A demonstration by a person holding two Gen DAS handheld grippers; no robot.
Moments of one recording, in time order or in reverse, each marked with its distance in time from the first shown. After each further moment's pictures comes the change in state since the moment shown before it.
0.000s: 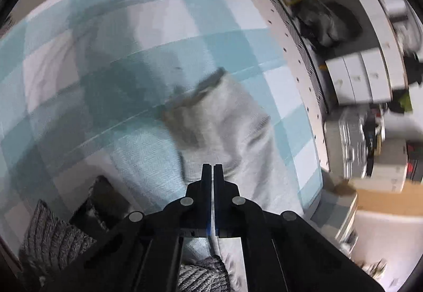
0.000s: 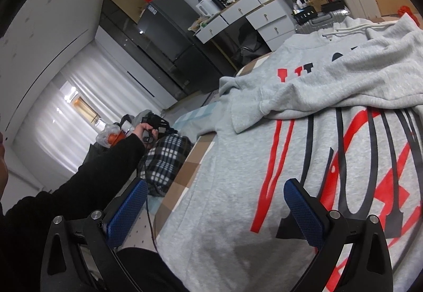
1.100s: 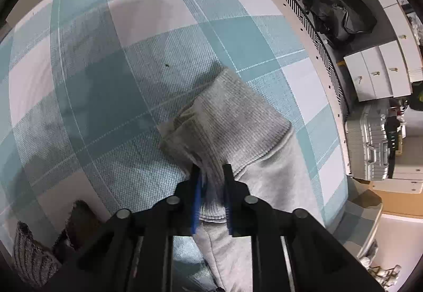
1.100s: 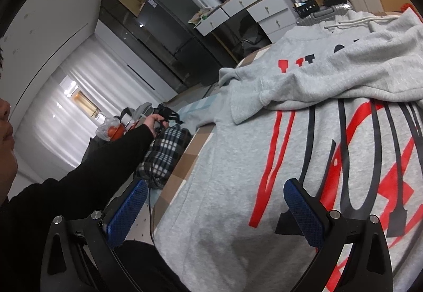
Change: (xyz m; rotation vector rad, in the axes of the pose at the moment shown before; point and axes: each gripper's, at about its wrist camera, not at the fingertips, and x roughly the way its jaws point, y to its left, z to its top) left arm 0.020 -0.030 -0.001 0.058 0.006 0.115; right arm 0.007 -0.006 -0.006 -0.002 0.044 -0.003
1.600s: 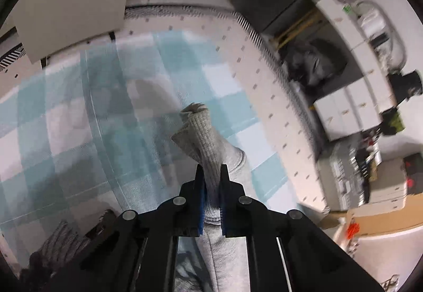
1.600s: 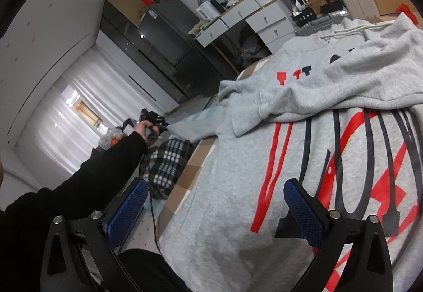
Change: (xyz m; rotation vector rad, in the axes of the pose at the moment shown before) left arm -0.116 -0.005 -0.008 -0.014 -0.283 -0.095; right arm -0.021 0.000 0.005 0.024 -0.083 0.017
